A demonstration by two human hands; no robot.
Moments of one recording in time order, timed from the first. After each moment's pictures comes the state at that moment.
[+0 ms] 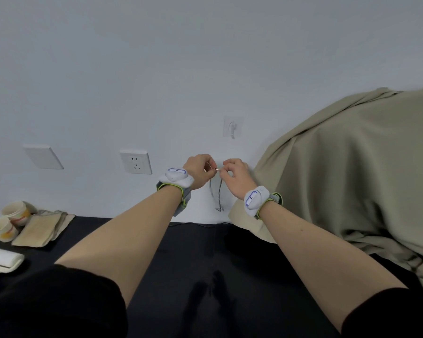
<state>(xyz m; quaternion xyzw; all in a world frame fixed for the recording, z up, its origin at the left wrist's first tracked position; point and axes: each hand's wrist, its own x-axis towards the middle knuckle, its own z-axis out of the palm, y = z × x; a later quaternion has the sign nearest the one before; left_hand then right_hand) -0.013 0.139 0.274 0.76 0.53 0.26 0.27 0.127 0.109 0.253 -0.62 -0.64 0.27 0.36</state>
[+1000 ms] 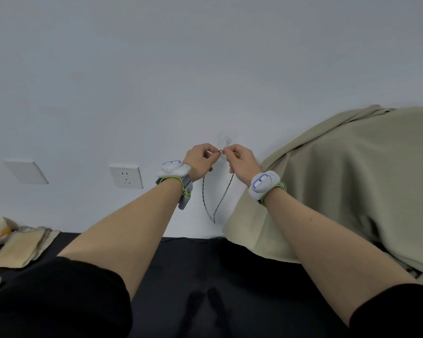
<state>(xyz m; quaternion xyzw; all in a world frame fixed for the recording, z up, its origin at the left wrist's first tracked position) 0.013 0.181 0.311 0.70 0.50 0.37 0.36 0.150 0.158 0.308 -0.56 -0.58 0.32 0.50</state>
